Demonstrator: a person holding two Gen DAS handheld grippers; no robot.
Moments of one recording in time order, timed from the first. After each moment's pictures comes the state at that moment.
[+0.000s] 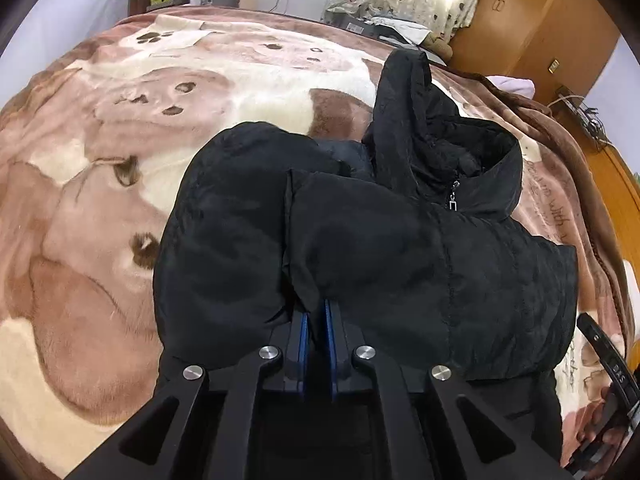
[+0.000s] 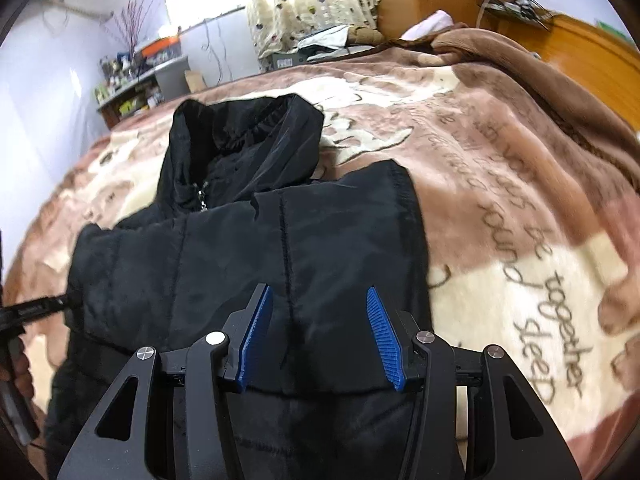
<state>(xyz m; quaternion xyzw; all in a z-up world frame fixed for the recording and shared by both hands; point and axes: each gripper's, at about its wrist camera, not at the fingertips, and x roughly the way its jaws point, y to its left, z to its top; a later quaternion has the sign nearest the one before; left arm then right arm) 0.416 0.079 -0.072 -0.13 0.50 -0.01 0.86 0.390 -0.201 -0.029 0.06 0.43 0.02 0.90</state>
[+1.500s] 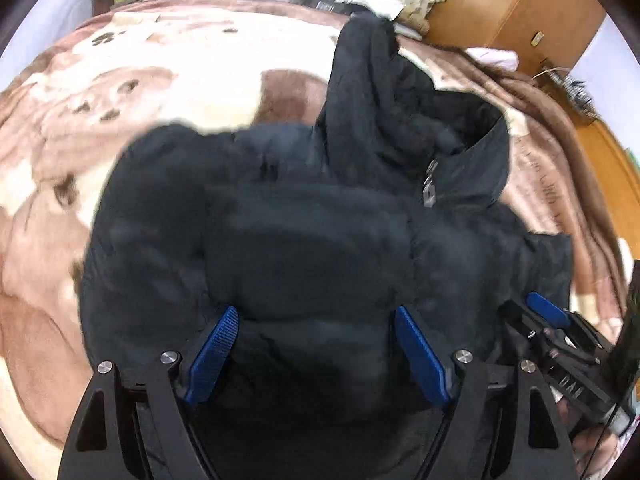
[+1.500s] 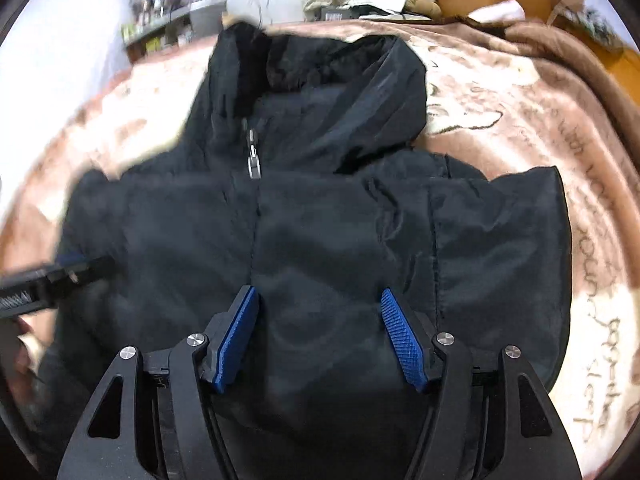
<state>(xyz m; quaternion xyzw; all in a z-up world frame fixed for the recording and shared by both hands) 0.461 0.046 -0.083 -0.12 0.52 -0.06 0.84 0.437 -0.142 -0.061 0.04 0.48 0.09 0.87</state>
